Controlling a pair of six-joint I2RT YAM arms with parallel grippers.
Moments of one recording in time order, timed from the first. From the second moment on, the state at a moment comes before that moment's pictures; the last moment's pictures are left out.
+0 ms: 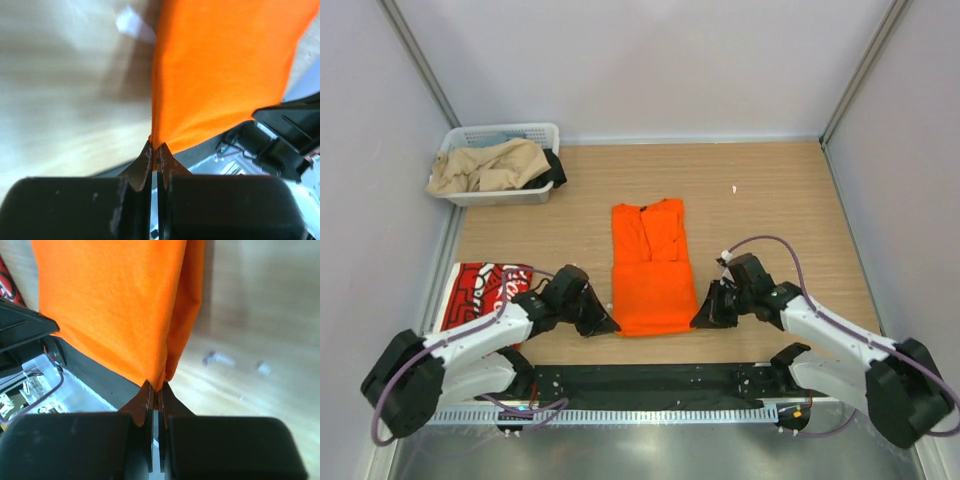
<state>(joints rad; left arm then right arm) -0.68 1.14 0.41 -0.25 0.30 -1.24 0.50 1.08 0.44 -0.37 -0.47 0.76</state>
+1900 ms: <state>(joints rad) -0.27 1.84 1.32 -0.60 0.44 -0.97 0.24 1.94 1.43 -0.62 -0.66 0.61</state>
